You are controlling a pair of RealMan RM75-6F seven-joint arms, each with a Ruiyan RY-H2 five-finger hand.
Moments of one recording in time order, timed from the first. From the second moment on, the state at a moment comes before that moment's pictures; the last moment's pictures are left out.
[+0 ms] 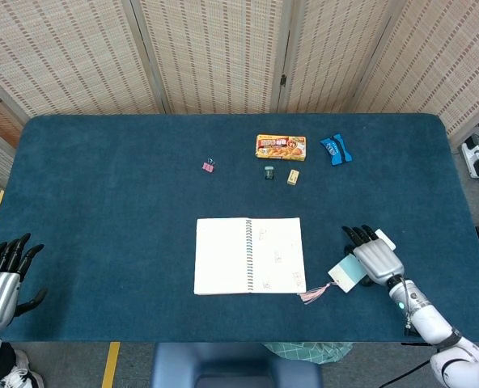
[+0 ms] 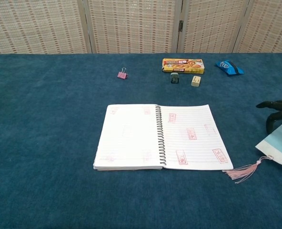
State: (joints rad) left arm -0.11 -1.17 -0.03 -1.49 1.52 1.48 0.03; right arm 0.48 -1.30 -0.03 -1.36 -1.42 0.91 -0.18
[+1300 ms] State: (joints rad) left arm -0.11 -1.17 -0.04 -1.49 1.50 1.48 0.04; right arm 0.69 -1.33 -0.09 -1.54 -1.96 1.11 -0.16
